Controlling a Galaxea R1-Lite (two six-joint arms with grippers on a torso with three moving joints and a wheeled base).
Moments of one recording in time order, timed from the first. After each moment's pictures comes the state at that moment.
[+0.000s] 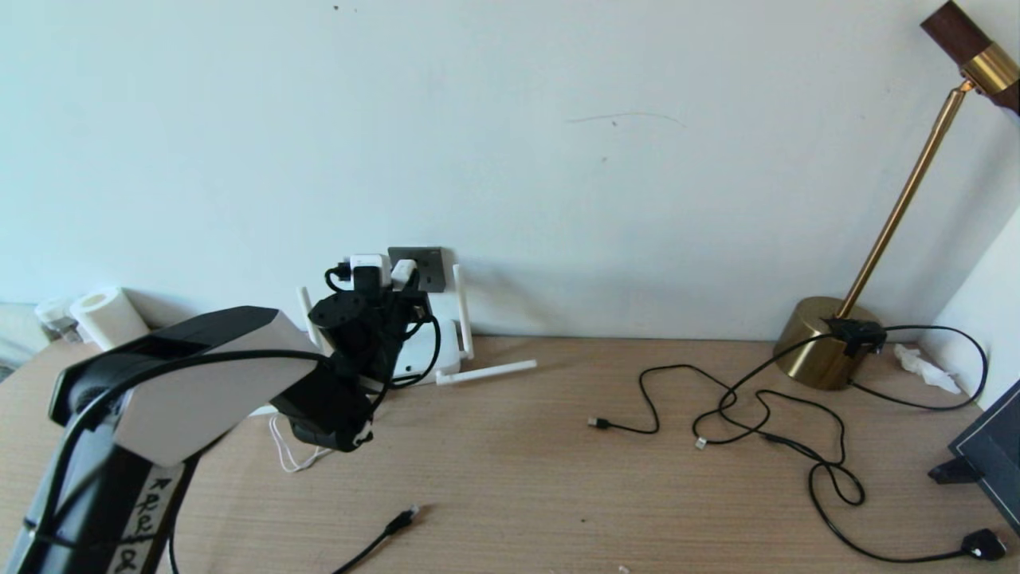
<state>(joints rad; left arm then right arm) -0.29 2.45 -1.24 -1.52 0.24 0.10 0.00 0.00 0.00 -0.01 -0.02 0.05</state>
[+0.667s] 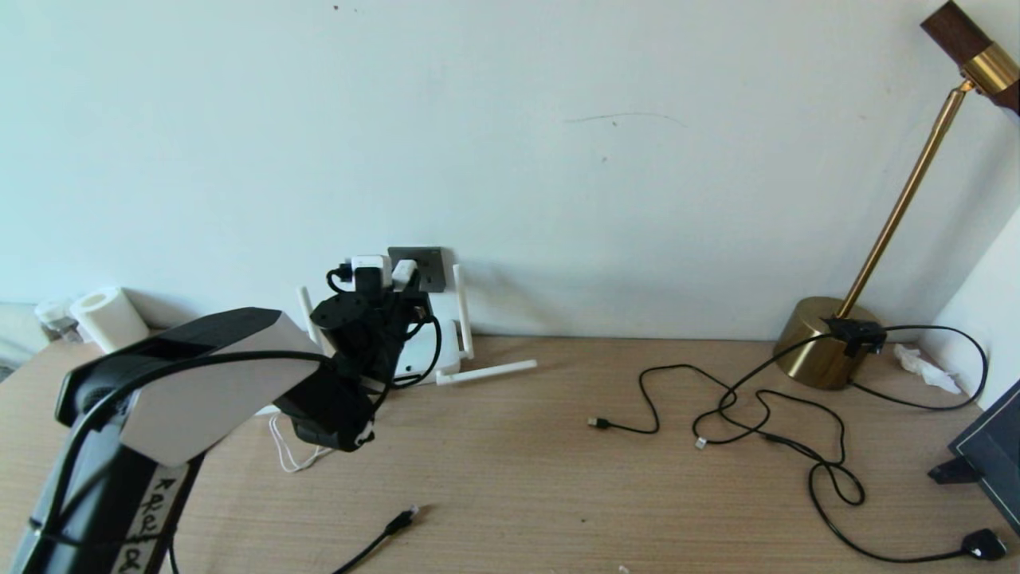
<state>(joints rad) -0.29 2.46 -1.25 -1.52 0.24 0.10 0.00 0.00 0.00 -0.01 -0.02 0.05</state>
